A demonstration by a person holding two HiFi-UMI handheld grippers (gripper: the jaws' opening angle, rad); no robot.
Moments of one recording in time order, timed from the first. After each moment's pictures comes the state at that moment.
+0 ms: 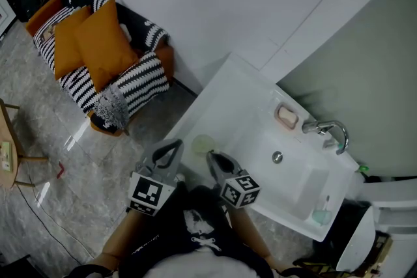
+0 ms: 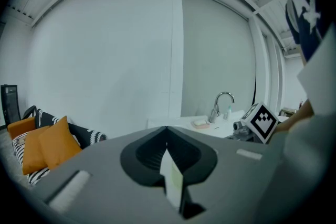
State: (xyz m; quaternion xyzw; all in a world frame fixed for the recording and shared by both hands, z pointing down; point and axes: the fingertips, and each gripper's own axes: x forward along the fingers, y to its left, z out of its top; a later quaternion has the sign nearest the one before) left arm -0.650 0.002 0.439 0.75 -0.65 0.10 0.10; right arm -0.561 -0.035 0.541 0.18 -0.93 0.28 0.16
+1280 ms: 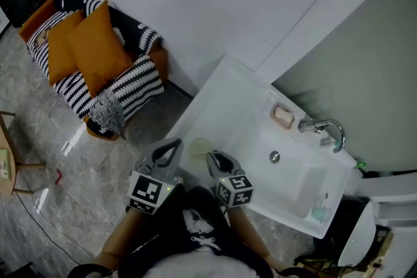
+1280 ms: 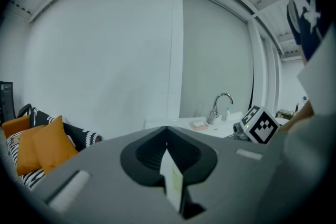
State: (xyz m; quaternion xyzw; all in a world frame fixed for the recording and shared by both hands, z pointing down) left arm -0.655 -0.014 0.441 0.76 -0.64 0.09 0.10; right arm -0.556 -0.050 0.560 0.23 -0.92 0.21 0.24
